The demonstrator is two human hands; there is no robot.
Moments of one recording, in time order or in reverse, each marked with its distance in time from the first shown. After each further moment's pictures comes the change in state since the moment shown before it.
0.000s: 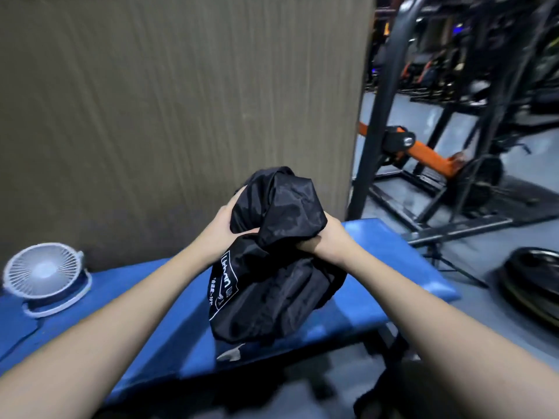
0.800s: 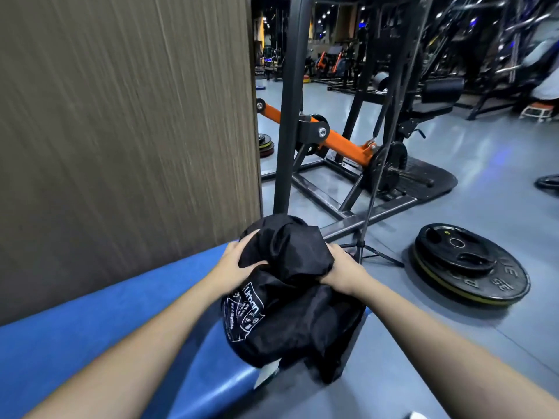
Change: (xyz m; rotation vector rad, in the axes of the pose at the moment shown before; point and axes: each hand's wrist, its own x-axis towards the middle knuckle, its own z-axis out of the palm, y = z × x) left_hand 0.161 -0.120 0.212 0.093 -0.259 -0.133; right_hand 0.000 0.239 -0.120 -0.311 -0.016 0.421
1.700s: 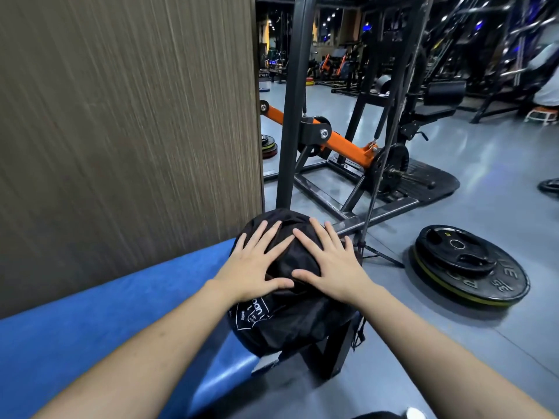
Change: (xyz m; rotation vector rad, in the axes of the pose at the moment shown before) left_hand -0.017 0.032 0.020 0.895 -0.026 0.379; right_hand -0.028 -0.018 0.003 -0.479 0.177 -0.264
